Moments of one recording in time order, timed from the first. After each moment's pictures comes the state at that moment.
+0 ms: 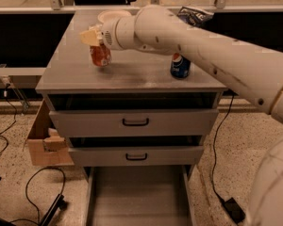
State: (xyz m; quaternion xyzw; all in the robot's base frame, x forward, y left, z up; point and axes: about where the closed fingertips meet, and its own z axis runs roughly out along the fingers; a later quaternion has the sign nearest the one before) arm 0.735 0.136 0.937 -0.32 0.74 0.27 0.53
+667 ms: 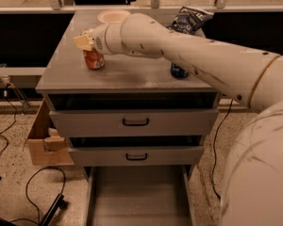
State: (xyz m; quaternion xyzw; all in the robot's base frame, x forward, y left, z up) arm 0.751 0.164 0.908 -0.32 0.74 0.26 0.53
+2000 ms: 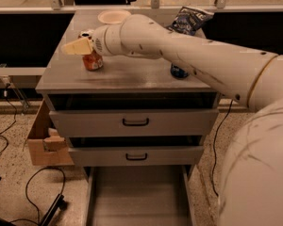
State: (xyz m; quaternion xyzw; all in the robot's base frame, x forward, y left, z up) arm 0.751 0.166 0.910 -0.32 0.74 0.26 0.53
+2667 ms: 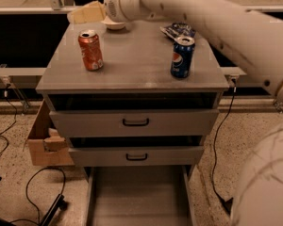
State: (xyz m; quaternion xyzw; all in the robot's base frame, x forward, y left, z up) arm 0.749 0.126 1.001 -0.33 0.73 0.24 0.54
